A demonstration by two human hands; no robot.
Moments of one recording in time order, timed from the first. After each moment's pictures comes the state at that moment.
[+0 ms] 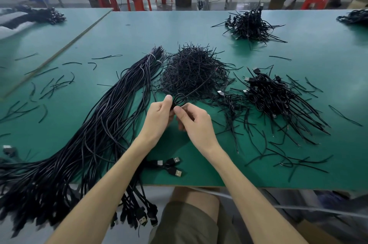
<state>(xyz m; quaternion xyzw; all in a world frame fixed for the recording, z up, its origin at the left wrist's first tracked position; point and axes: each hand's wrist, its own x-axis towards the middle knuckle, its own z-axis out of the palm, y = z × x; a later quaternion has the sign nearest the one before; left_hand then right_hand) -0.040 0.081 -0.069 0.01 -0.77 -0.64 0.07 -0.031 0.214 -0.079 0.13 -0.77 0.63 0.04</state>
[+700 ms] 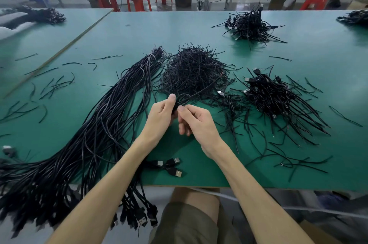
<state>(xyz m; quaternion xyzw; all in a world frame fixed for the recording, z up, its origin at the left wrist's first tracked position) -0.040 0.083 -0.069 -0.03 -0.76 -0.64 0.07 -0.030 0.220 -0.073 0.15 -0.68 0.71 -0.05</state>
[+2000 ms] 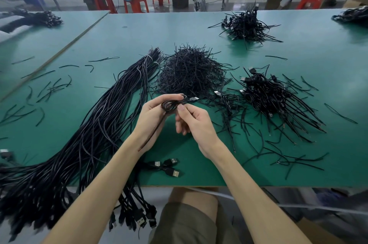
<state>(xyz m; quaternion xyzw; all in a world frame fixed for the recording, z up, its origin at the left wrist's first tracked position) -0.038 0.072 -0.066 -0.10 -0.60 -0.79 0.01 -0.027 0.222 -0.069 0.14 -0.66 0.74 -0.05</state>
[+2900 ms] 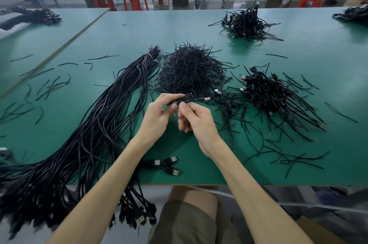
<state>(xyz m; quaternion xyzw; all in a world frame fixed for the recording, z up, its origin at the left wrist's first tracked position) -0.034 0.078 -0.067 -0.13 -0.81 -0.56 0.12 -0.029 0.223 -0.074 0.12 -0.66 0.74 -0.03</state>
